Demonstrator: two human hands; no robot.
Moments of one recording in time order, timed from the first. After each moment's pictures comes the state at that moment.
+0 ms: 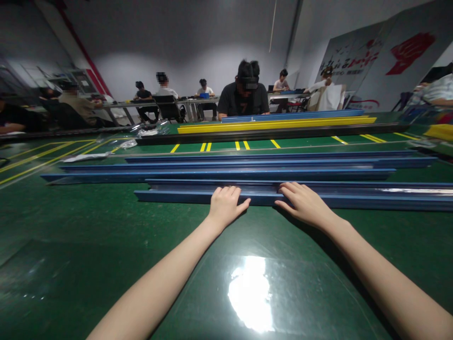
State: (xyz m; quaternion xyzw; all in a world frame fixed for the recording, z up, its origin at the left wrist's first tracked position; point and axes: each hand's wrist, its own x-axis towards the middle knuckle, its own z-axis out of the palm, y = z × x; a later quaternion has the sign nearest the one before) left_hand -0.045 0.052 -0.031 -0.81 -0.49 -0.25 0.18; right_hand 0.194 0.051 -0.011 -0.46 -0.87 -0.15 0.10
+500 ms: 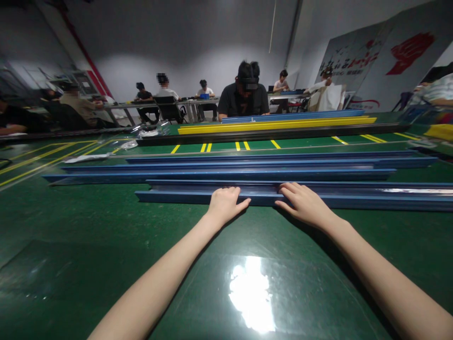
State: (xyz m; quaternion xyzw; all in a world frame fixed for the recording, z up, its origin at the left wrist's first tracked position) left_hand -0.047 0.052 -0.016 -0.83 -0.52 -0.18 0.13; right_hand 0.193 0.051 -0.011 -0.46 -0.87 -0.15 0.10
